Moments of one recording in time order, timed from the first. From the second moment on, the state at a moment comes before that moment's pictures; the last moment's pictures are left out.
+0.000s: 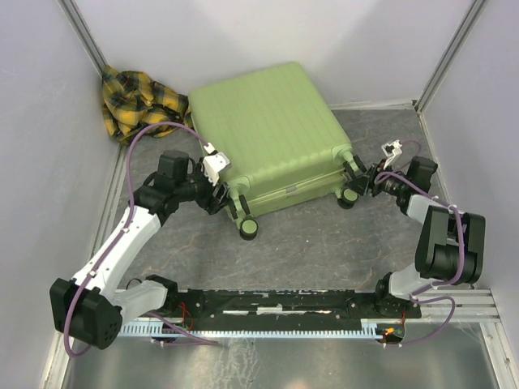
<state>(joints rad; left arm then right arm) -0.33 1.09 0.93 -0.52 0.45 0.40 -0.25 1.54 0.65 0.38 -1.08 0.09</state>
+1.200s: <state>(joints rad) -0.34 1.10 0.93 -0.52 0.45 0.40 -0.26 1.74 1.02 -0.32 -1.26 -0.22</state>
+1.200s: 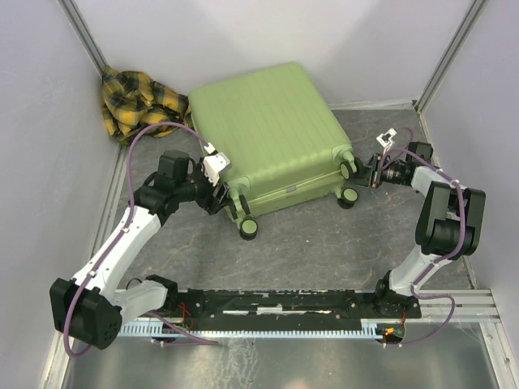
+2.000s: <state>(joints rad) -0.42 1.09 1.11 -0.68 0.40 0.51 -0.24 1.61 0.89 -0.18 -1.16 -0.23</state>
